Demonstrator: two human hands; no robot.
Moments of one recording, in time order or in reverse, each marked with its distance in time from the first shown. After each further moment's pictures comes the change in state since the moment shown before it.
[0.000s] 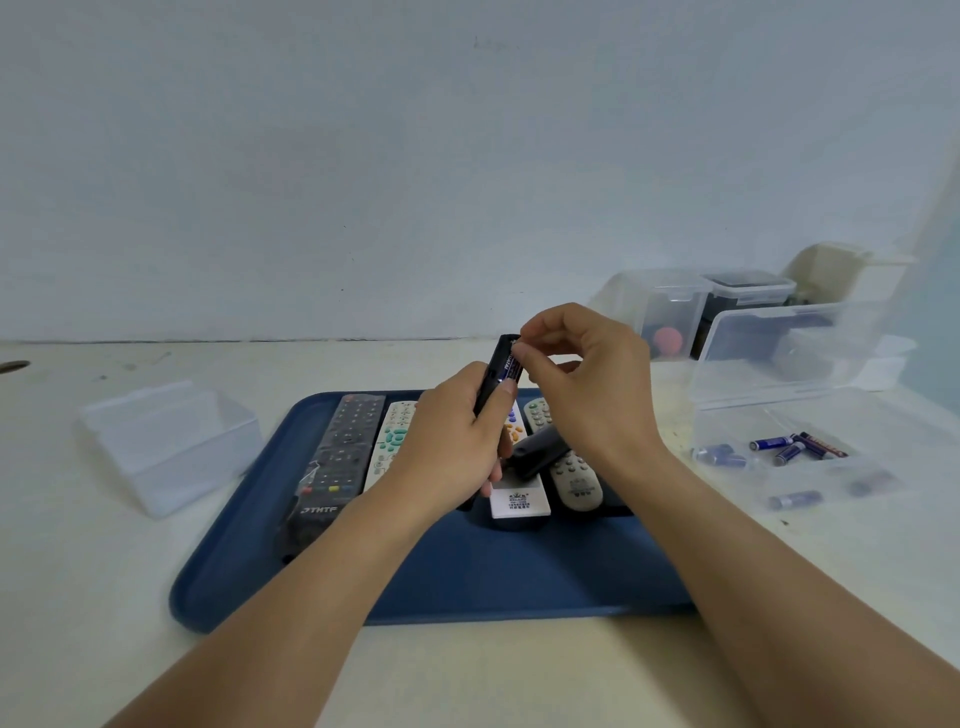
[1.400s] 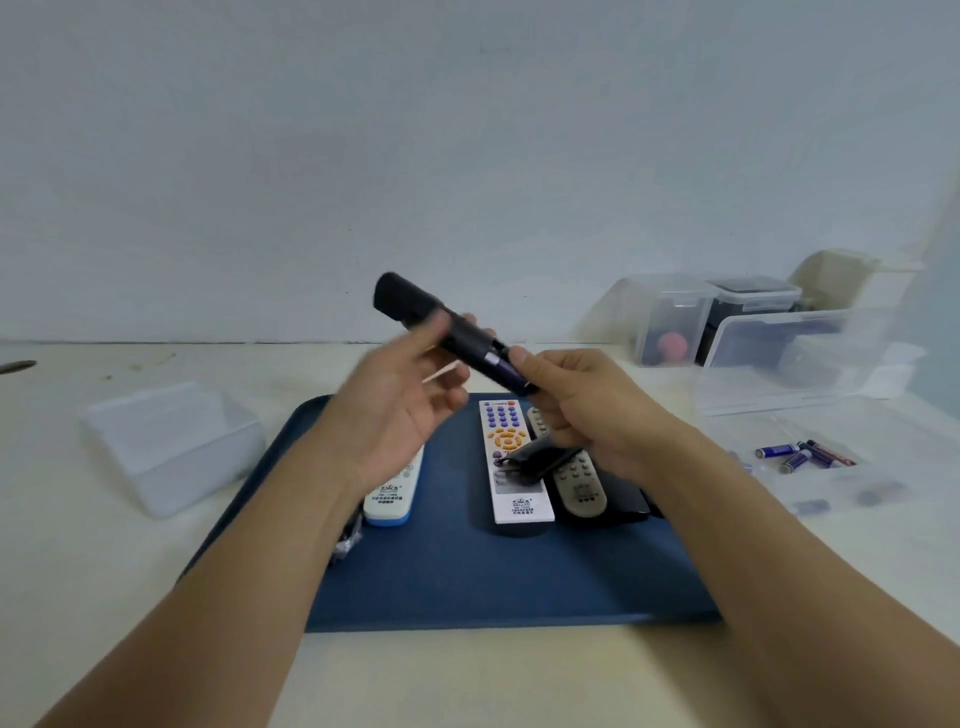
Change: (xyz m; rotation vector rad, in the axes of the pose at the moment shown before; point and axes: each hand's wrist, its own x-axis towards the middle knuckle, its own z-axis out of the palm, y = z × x) left_hand 0.019 0.001 -0.047 -1.018 -0.054 -0.212; right_hand 0.009 0.003 -0.008 0.434 -0.538 0.531
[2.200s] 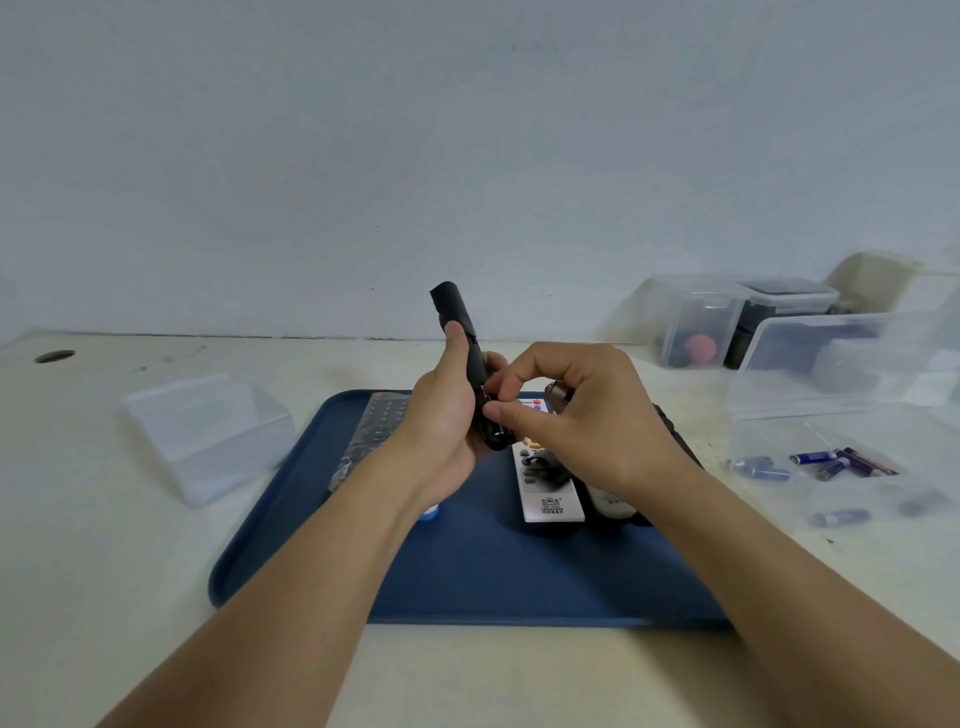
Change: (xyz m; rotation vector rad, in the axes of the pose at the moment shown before) left_hand 0.001 -0.021 0.017 0.119 0.251 -0.090; right_hand -0.023 -0.004 0.030 -0.477 0.057 -0.583
